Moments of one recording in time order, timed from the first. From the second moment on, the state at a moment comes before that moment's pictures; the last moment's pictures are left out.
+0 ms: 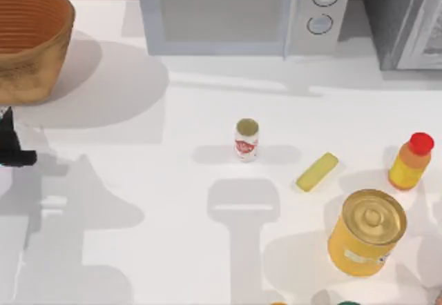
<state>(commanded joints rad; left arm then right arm) 0.21 1.84 0.28 1.38 0.28 0.11 0.00 0.00 0.00 0.00 0.00 0.00</state>
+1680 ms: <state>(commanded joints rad) 0.22 1.61 1.28 -0.01 0.23 0.07 0.00 0.00 0.00 0.00 0.00 0.00</state>
